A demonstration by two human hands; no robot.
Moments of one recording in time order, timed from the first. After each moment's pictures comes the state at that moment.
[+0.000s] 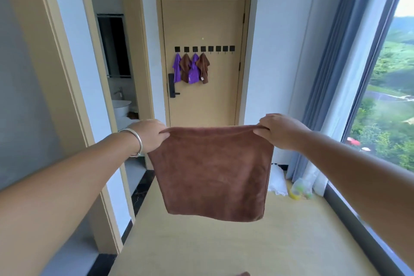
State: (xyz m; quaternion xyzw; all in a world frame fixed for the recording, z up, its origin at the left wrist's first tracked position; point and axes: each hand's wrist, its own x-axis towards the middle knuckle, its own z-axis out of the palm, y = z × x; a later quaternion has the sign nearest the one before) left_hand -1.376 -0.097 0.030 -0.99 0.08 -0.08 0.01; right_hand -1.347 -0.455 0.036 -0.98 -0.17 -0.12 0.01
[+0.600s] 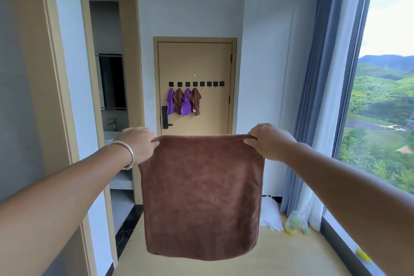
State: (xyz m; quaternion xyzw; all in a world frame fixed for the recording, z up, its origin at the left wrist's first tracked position) left_hand -1.387 -0.128 0.082 -0.97 0.05 -0.21 0.07; right_hand -1.369 -0.487 0.095 -0.97 -0.14 -0.21 0.00
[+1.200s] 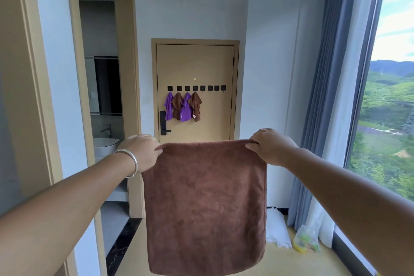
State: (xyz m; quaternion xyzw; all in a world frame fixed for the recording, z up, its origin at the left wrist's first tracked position) left_hand -1.248 -0.101 0.066 -0.97 0.07 -0.22 0.06; right_hand -1.238 -0.457 0.089 -0.97 -0.13 -0.20 0.01
